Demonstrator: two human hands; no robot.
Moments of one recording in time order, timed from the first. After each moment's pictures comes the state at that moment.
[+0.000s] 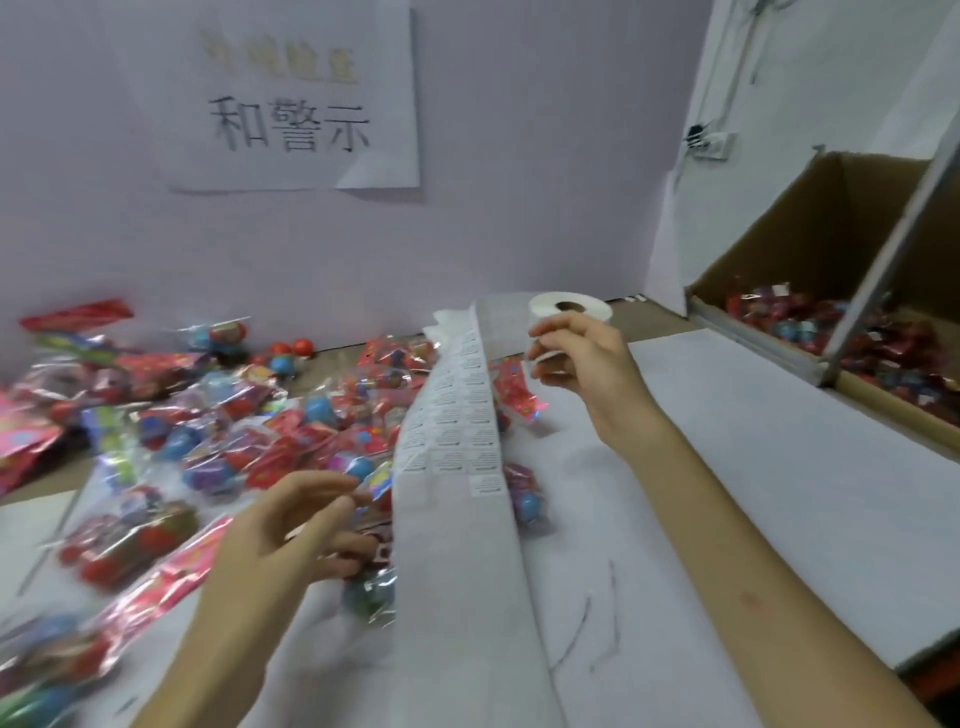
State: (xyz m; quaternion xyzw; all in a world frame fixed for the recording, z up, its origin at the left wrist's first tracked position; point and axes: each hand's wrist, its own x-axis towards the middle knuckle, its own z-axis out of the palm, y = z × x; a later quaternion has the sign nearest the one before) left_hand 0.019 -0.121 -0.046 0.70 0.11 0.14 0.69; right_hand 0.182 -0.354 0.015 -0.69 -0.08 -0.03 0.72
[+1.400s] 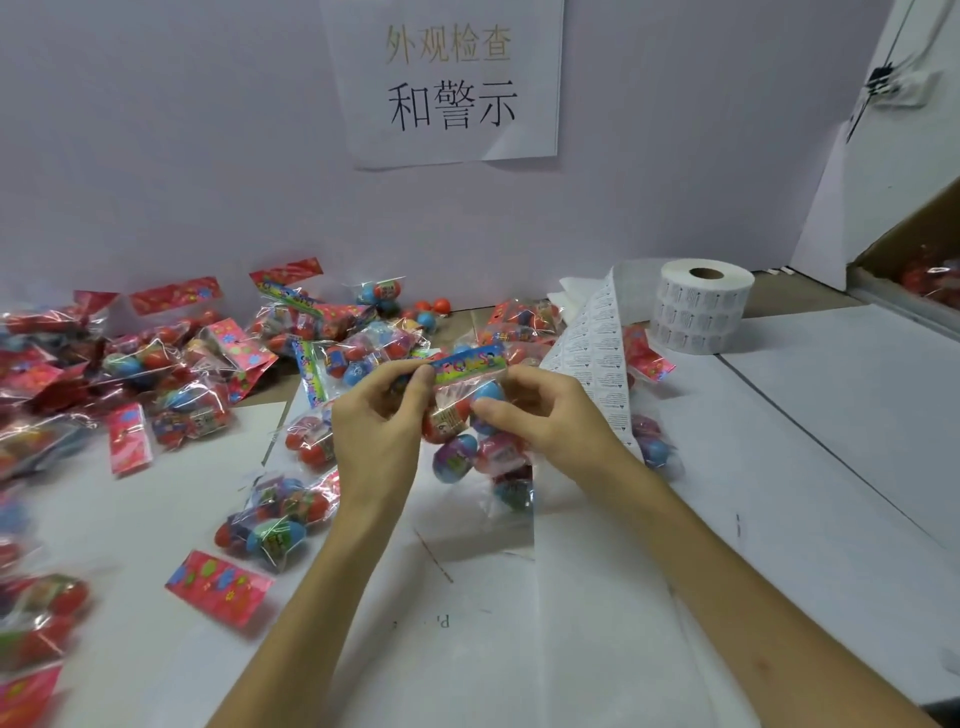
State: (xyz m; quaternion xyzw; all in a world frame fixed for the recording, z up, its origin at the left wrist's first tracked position) left_hand 0.015 -0.091 -0.037 0.70 0.09 0.39 0.59; right_hand 0.095 -0.245 -0.042 -0.70 -0.30 0.11 0.63
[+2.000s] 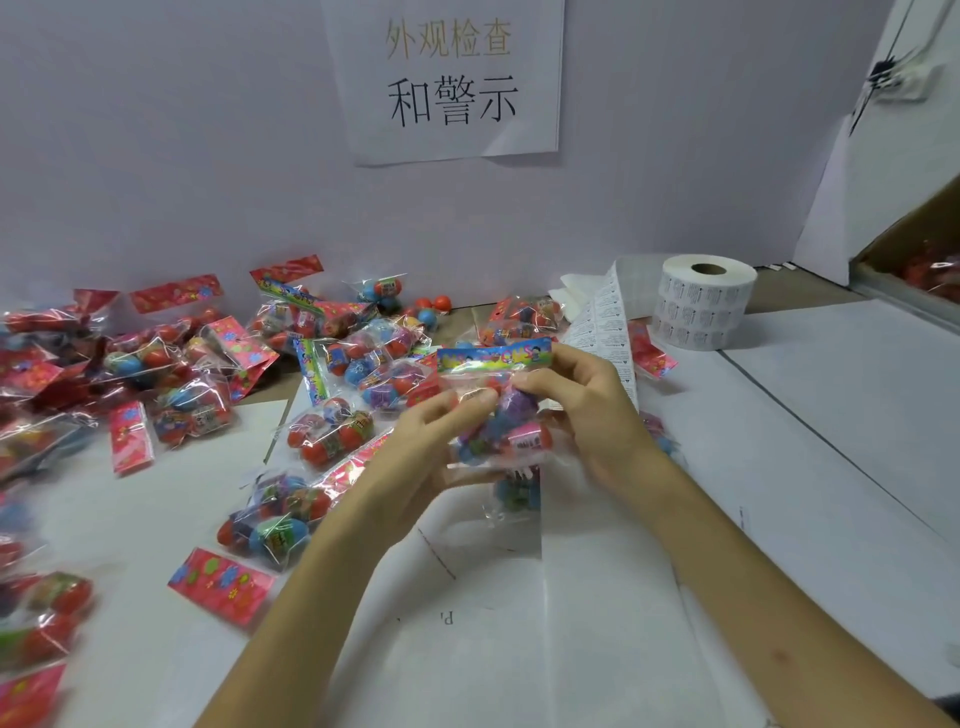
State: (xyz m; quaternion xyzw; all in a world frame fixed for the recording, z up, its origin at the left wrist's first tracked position) left_hand 0.018 -0.090 -0.039 0.65 0.05 -0.02 0.76; right_hand 0.101 -0.251 -0.037 -0.61 -0.22 0.11 0.75
